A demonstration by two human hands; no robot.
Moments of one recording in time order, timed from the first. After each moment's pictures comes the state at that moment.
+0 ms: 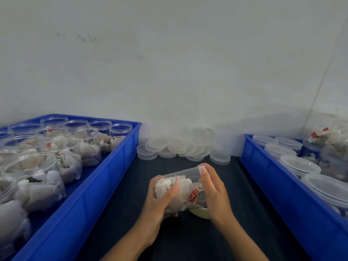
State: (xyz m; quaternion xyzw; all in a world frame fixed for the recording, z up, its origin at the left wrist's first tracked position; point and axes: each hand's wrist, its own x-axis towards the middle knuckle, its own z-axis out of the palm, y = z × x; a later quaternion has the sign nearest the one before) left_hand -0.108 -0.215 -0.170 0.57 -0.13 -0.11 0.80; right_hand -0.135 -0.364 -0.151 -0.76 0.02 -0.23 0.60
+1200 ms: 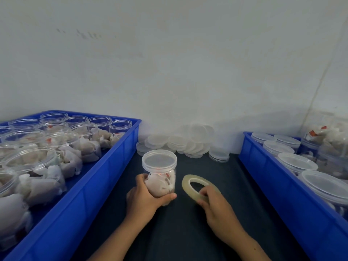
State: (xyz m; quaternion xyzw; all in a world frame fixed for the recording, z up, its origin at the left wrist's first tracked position) left_hand -0.080 -0.196 -0.194 0.85 -0.07 0.08 0.51; right_hand -0.157 -0.395 -0.182 -0.94 0.01 -0.14 0.29
